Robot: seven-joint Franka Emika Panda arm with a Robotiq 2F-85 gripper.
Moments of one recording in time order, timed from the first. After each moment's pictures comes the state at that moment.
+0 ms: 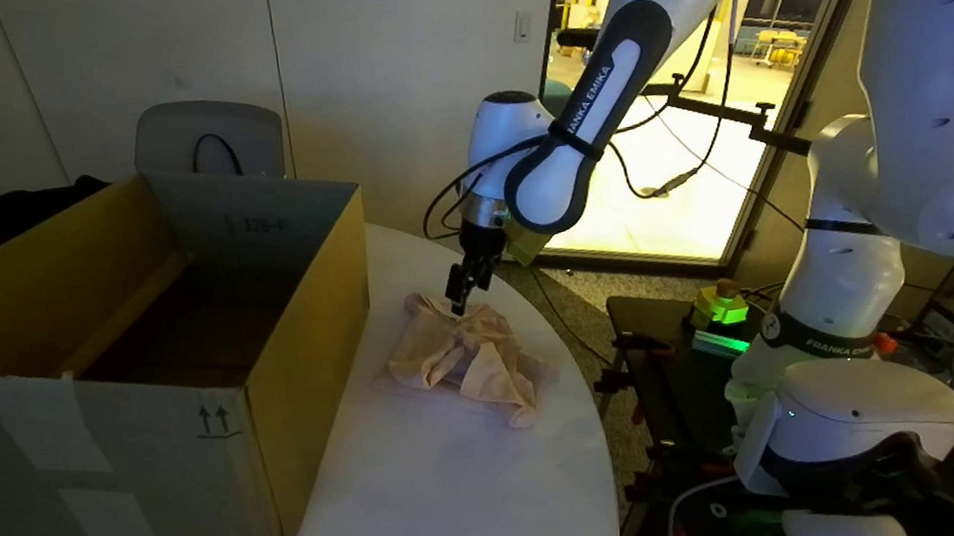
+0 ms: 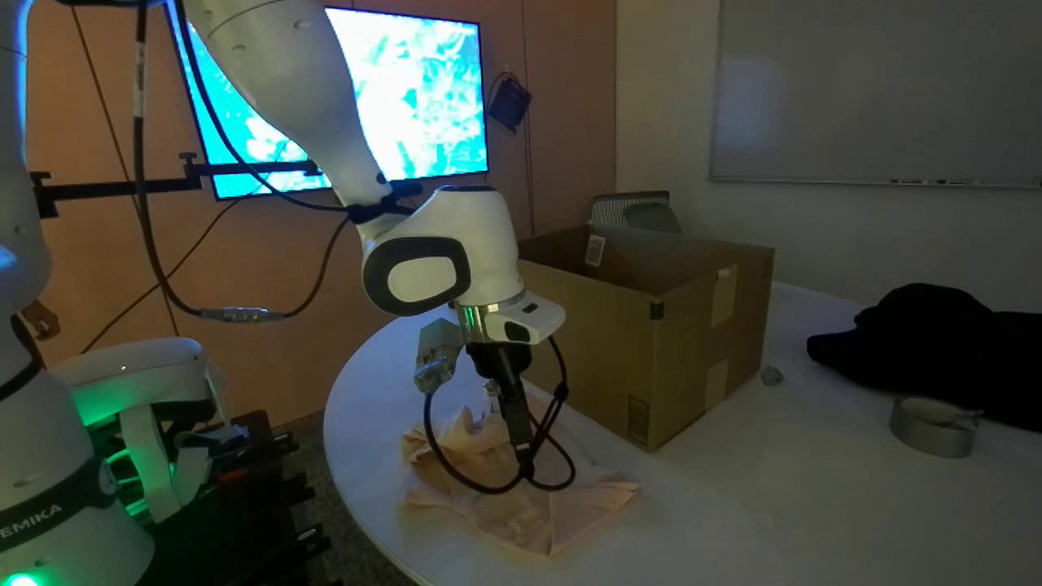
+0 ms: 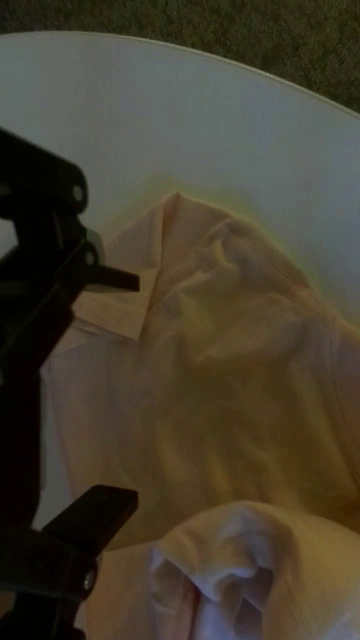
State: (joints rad) arm -0.05 0.28 -0.16 -2.49 0.04 2.89 0.15
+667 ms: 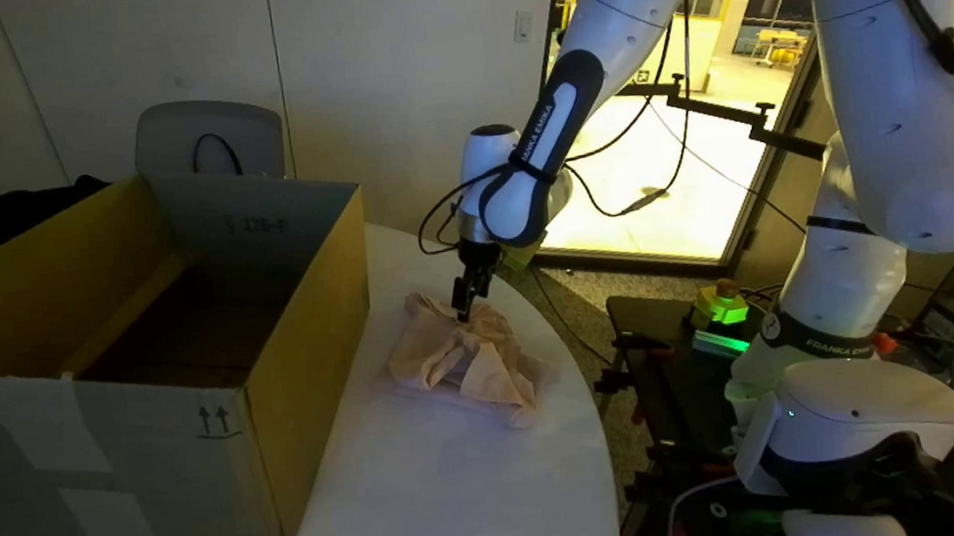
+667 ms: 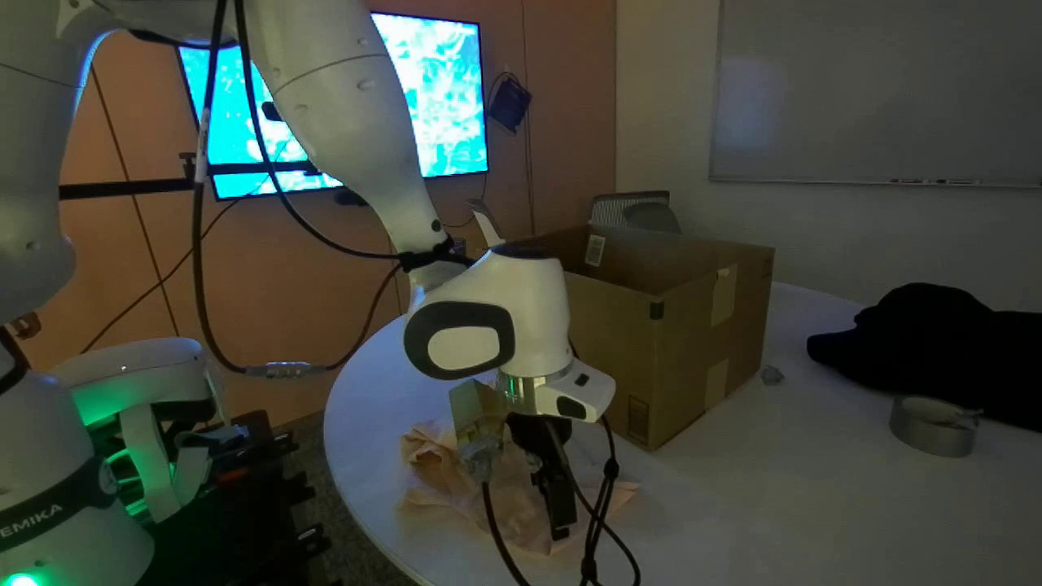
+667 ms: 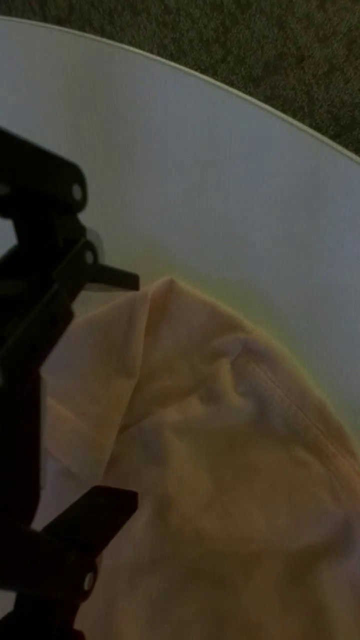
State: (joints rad) arm -0.26 0.51 -0.07 -2.33 0.07 2.89 -0.08
